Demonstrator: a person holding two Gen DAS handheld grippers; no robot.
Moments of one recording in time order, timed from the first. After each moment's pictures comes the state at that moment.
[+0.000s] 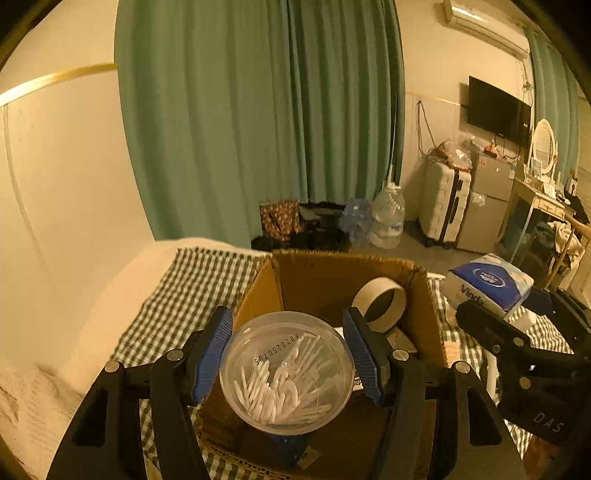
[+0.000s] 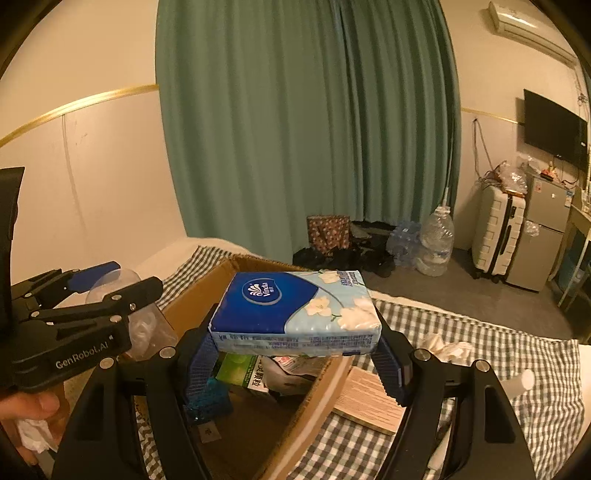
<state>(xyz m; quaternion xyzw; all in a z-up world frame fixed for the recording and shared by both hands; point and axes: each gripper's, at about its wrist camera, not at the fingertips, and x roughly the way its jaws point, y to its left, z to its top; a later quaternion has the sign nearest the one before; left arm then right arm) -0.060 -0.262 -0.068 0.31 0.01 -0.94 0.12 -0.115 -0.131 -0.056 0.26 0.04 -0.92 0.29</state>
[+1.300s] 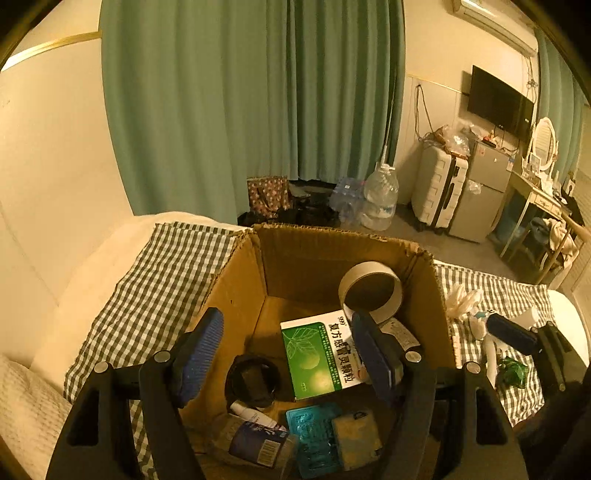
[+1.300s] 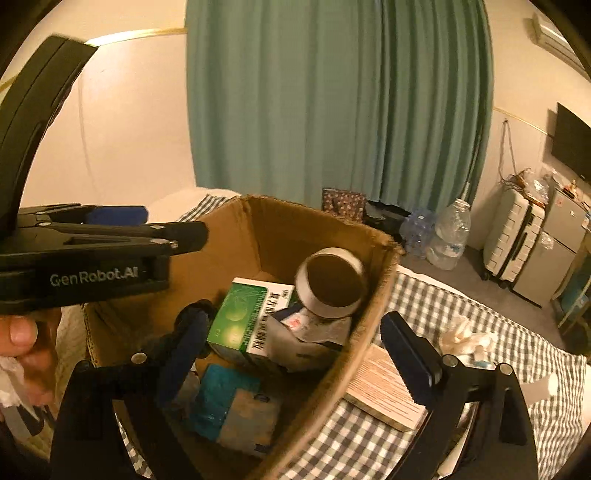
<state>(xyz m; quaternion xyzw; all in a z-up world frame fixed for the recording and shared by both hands) -0.093 -0.263 -0.091 0.34 0.04 -0.93 0.10 -0.126 -0.147 -0.117 0.28 0.10 -0.90 0.31</state>
